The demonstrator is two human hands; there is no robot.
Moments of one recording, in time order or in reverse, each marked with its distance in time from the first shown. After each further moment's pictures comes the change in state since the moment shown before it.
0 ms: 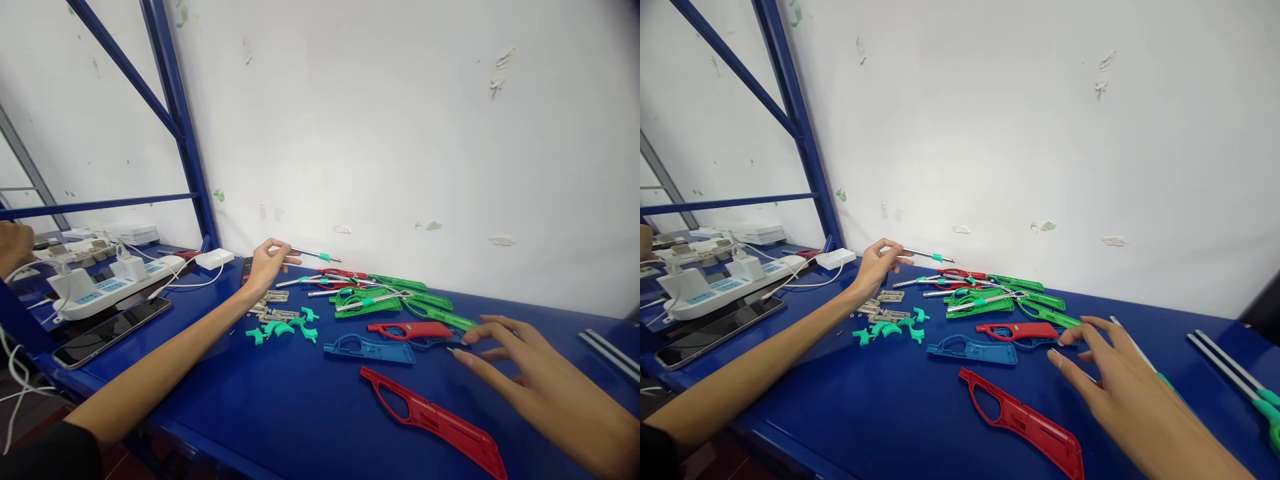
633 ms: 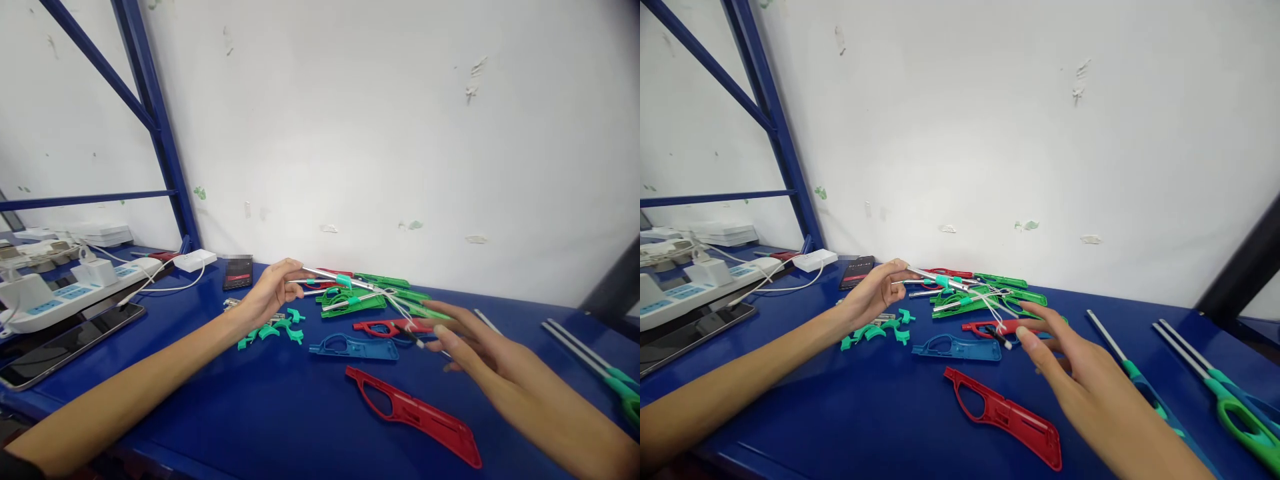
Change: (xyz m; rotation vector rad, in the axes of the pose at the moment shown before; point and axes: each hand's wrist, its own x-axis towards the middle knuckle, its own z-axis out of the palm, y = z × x) left_hand -0.053 0.018 0.032 -0.355 -0.307 -0.234; right_hand -0.012 -0.051 -0.015 0.101 -0.060 -0.129
